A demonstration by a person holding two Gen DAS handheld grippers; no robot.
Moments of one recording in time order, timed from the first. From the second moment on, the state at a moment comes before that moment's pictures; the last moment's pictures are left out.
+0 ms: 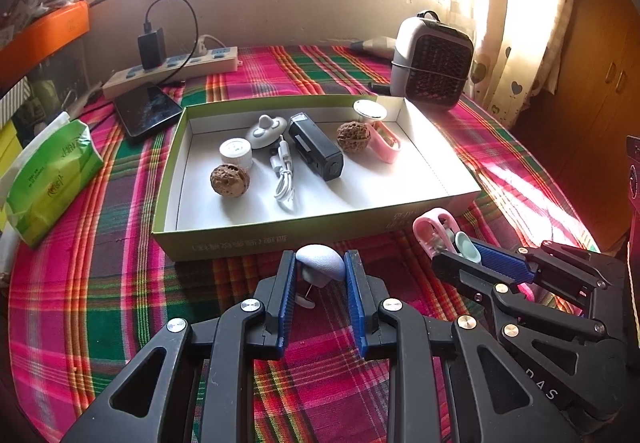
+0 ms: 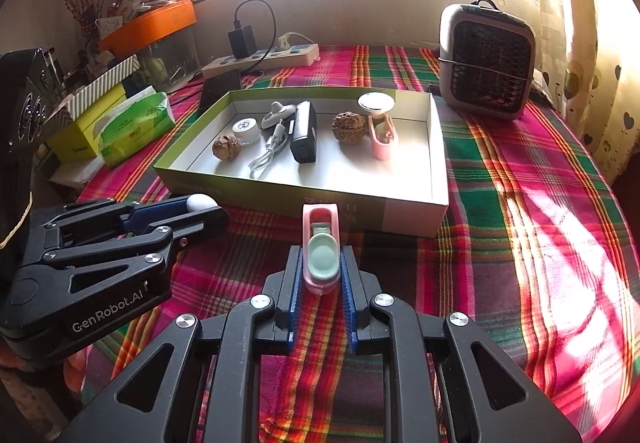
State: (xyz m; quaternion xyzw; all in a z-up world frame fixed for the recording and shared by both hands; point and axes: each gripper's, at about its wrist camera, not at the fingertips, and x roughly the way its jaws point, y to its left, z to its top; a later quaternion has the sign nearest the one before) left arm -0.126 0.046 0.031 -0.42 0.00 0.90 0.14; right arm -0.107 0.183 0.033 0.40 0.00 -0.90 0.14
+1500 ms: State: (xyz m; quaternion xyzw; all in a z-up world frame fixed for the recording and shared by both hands) left arm -0.192 0.053 0.039 -0.42 0.00 0.90 0.14; right arm -0.183 0.188 0.045 0.42 0.00 -0.89 0.16
